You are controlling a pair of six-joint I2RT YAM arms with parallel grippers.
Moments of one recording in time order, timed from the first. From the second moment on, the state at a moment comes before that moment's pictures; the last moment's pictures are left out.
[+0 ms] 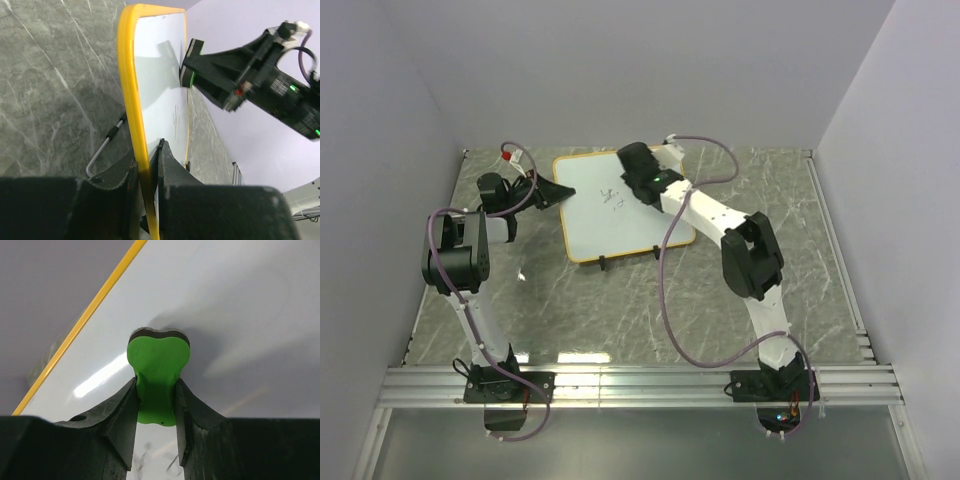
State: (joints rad) left arm 0.10 2.00 1.02 0.91 1.03 -0.86; right arm 0.63 2.18 1.87 -0.38 0.56 1.13
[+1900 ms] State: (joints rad) left arm 0.10 2.00 1.04 0.82 1.04 -0.78; right arm 0.82 2.28 2.06 -0.50 0.43 1.31
